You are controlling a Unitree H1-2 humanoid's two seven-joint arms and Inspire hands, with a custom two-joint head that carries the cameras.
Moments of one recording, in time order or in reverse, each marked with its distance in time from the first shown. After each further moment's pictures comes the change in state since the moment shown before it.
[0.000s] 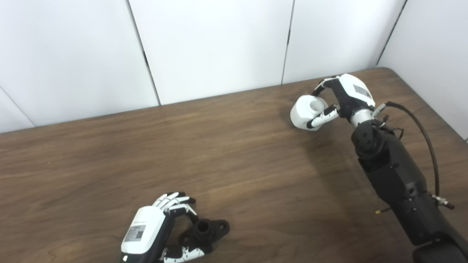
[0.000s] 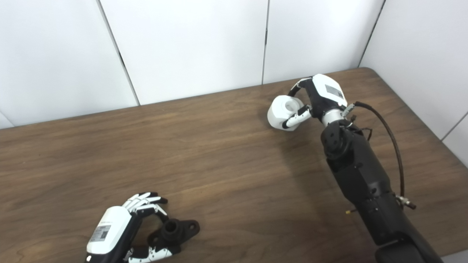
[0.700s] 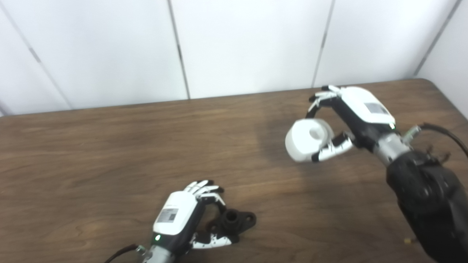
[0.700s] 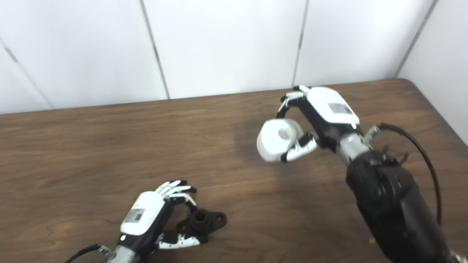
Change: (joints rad) left arm -0.032 -0.061 -0.048 0.018 0.061 0.071 -0.005; right arm 0.147 0.017 0.120 -0.668 -0.122 0.068 0.400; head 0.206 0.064
